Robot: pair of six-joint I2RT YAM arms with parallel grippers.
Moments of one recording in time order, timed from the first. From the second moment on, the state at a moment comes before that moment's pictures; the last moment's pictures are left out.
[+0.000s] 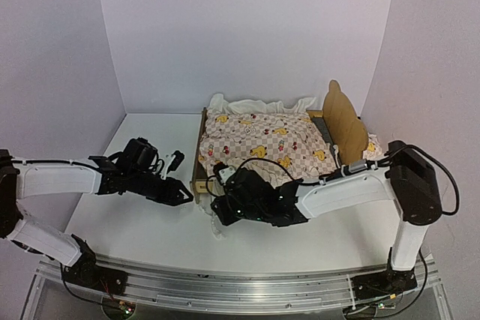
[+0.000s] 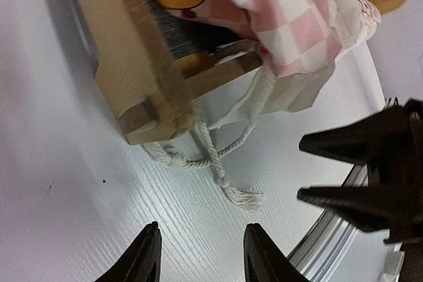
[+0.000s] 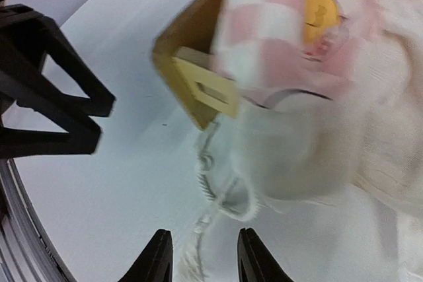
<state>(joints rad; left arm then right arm) -0.66 1.33 0.70 -0.20 0.38 -0.38 1.18 1.89 1.15 0.06 0.25 0.50</state>
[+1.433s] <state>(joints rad) -0.59 1.24 0.46 0.06 0.42 -0.57 1.17 2.22 1.48 -0.11 0.20 0.30</state>
